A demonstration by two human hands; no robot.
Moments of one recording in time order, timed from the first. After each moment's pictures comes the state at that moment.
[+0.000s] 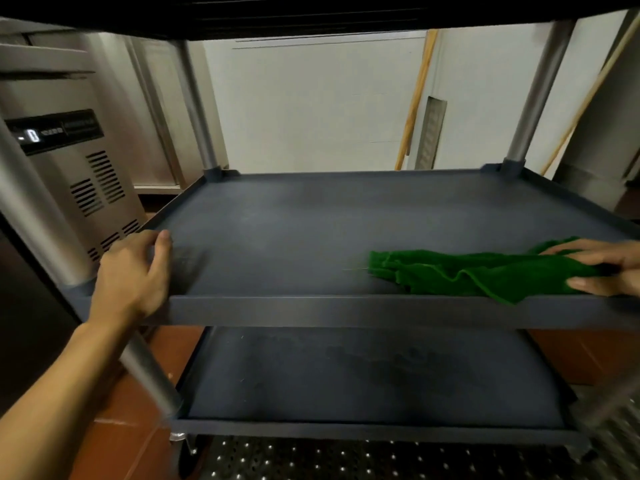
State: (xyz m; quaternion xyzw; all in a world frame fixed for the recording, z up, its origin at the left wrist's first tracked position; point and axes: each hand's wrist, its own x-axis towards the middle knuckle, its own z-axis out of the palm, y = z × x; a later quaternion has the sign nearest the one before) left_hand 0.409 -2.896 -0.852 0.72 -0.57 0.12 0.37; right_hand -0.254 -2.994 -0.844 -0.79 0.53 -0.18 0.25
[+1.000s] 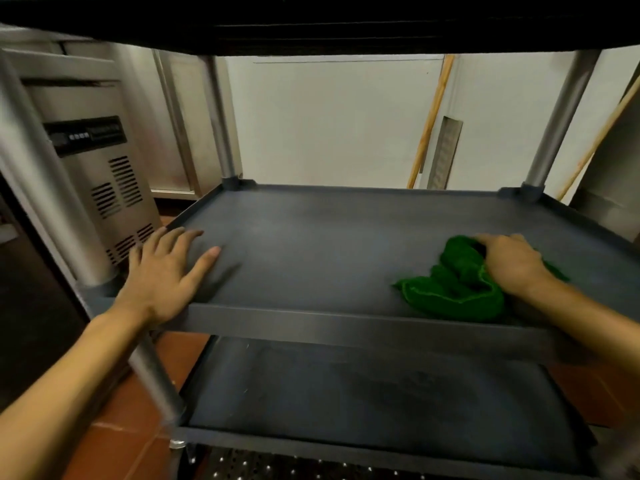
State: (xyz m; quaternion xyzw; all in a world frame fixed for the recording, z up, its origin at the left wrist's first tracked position) left_hand 0.418 -2.916 -0.853 0.74 -0.62 0.10 0.24; right_hand -0.058 -3.034 -0.819 -0.71 0.69 -0.14 0.04
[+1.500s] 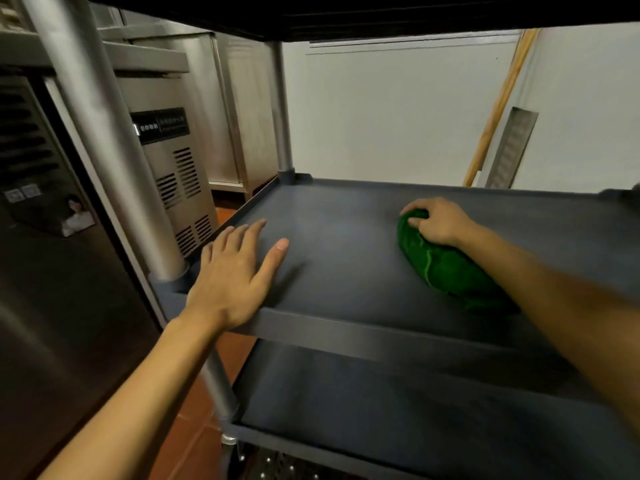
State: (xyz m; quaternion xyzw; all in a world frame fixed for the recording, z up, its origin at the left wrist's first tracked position) left_hand 0.416 -2.917 -0.855 0.73 -0.61 0.07 0.28; right_hand 0.134 -3.123 -0.809 -0.82 0.52 -0.19 0.16
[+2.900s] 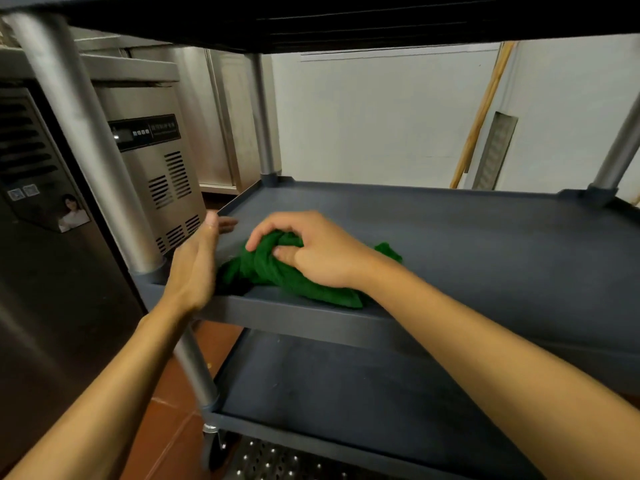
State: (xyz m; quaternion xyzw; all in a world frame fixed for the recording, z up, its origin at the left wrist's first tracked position) left_hand 0.398 -2.891 -0.843 0.64 -0.52 -0.09 0.55; right_hand 0.187 -2.939 -0.775 -0.88 0.18 -0.25 0.37
